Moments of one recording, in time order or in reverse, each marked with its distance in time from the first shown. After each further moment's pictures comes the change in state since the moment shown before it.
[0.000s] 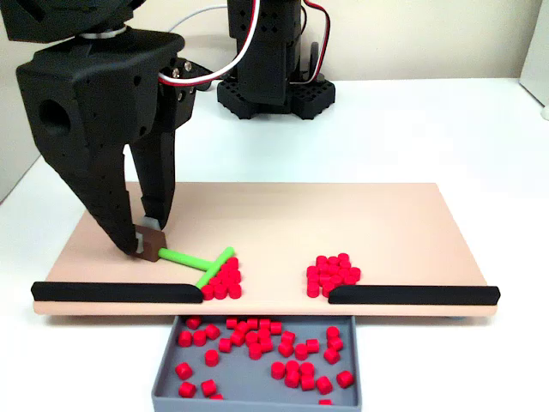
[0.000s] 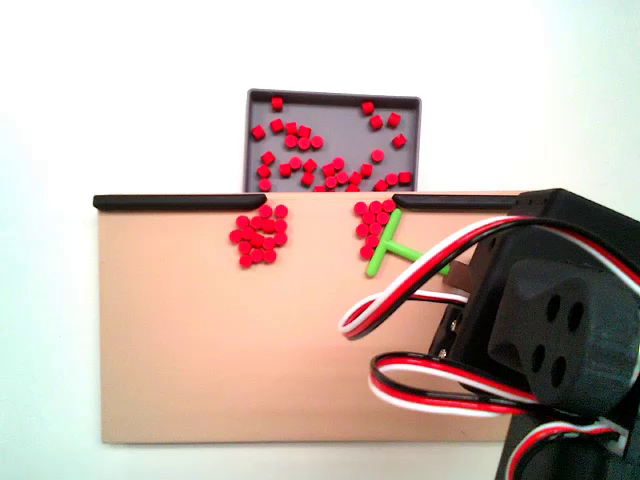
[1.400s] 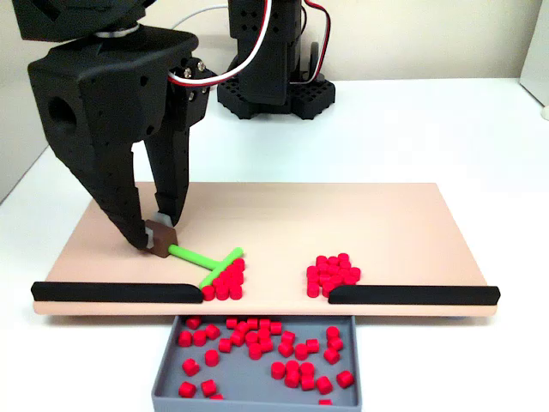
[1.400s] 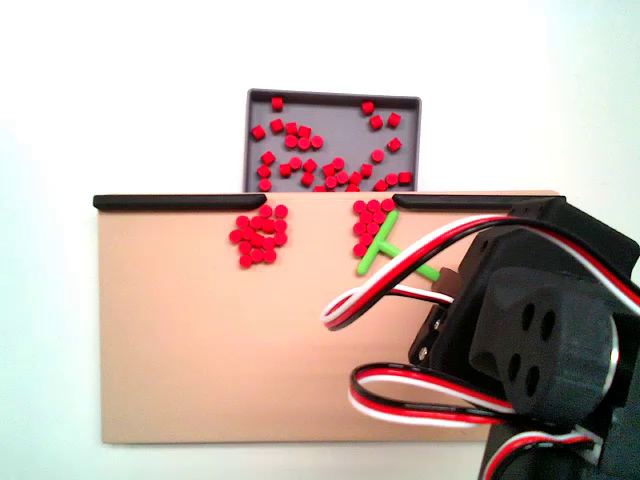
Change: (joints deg) arm -0.8 1.8 2.5 -0.1 6.9
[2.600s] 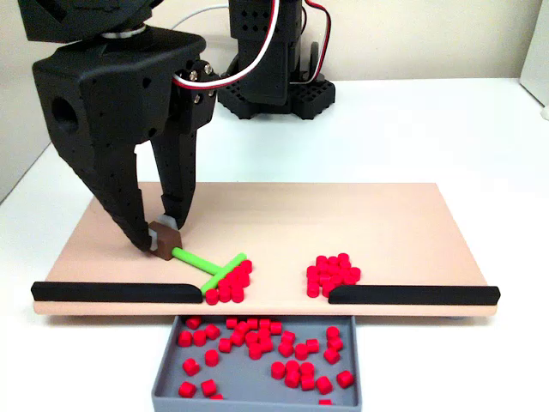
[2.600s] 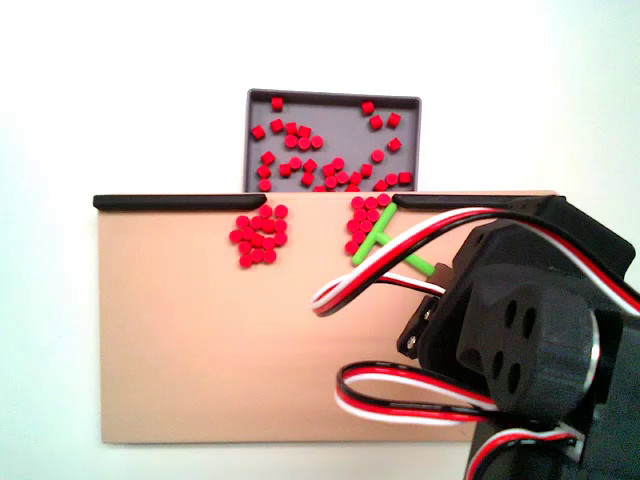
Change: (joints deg) arm -0.8 0.0 0.0 -0.3 4.7
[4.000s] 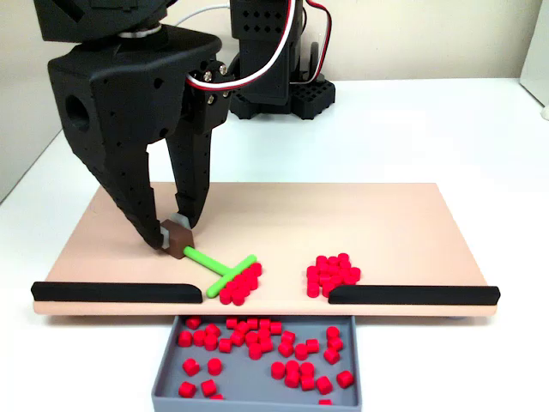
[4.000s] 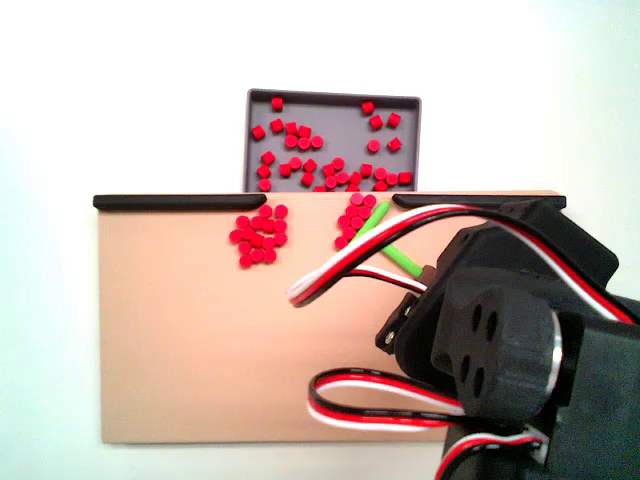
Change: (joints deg) arm -1.4 1.1 1.7 -0.1 5.9
